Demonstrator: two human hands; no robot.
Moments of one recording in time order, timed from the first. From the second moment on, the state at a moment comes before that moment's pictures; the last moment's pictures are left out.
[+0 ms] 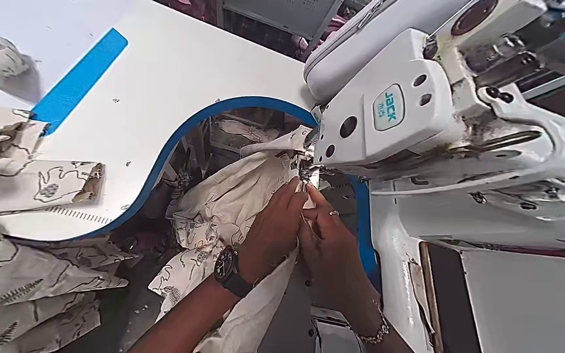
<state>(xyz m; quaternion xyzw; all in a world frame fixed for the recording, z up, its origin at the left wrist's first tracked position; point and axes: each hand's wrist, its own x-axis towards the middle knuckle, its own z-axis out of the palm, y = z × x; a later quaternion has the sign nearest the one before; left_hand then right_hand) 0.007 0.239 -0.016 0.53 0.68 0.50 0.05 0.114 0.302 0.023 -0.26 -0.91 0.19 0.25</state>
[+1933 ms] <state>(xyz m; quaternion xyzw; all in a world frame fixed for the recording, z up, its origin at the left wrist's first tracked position) 0.048 0.090 -0.004 0.50 0.63 0.56 0.21 0.268 0.236 0.087 -0.31 -0.81 0.49 0.13</state>
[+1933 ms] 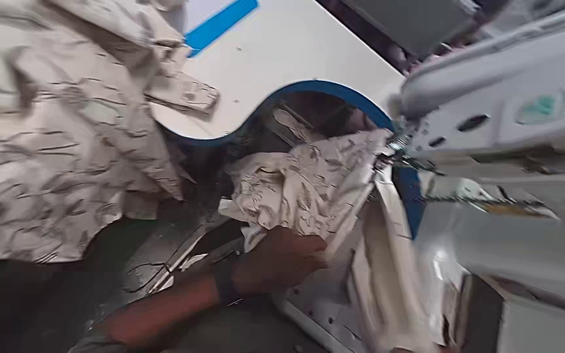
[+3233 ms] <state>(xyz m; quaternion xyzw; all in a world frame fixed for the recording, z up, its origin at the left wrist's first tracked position) 0.027 0.200 -0.015 0.41 0.64 0.63 0.19 0.114 0.238 0.058 -0.30 -0.93 -0.12 0.16</state>
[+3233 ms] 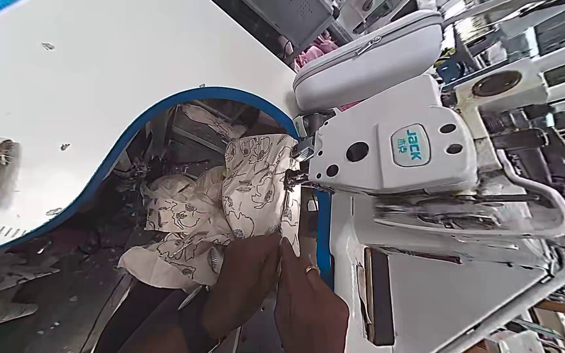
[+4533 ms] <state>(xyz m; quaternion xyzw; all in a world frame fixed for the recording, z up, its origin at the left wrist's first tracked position) 0.063 0.140 -0.035 0.49 0.59 0.64 0.09 0.178 0.213 0.083 -0.22 -0.97 0.04 -0.01</state>
